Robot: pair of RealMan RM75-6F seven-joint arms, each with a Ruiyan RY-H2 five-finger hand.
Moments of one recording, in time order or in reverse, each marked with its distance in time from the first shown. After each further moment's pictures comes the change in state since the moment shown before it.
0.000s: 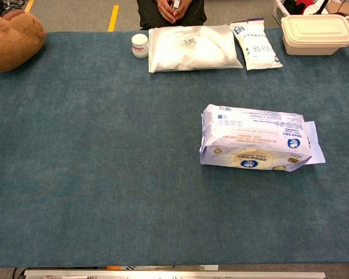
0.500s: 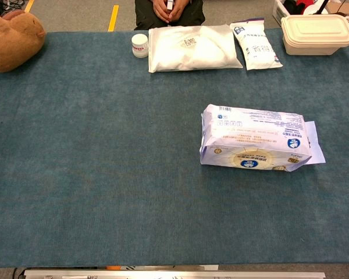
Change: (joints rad) left arm -0.012 0.015 0.000 0.006 -0.023 -0.034 -0.008; right arm 0.014 0.033 -0.025 -0.027 -0.037 -0.051 0.066
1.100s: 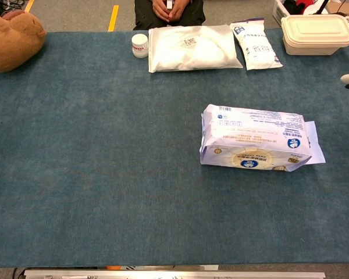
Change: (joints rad) left arm -0.008 -0.005 0.018 0.023 0.014 -0.023 -0.014; right arm 0.164 -0.128 -0.006 -0.003 0.111 -0.329 -0.152
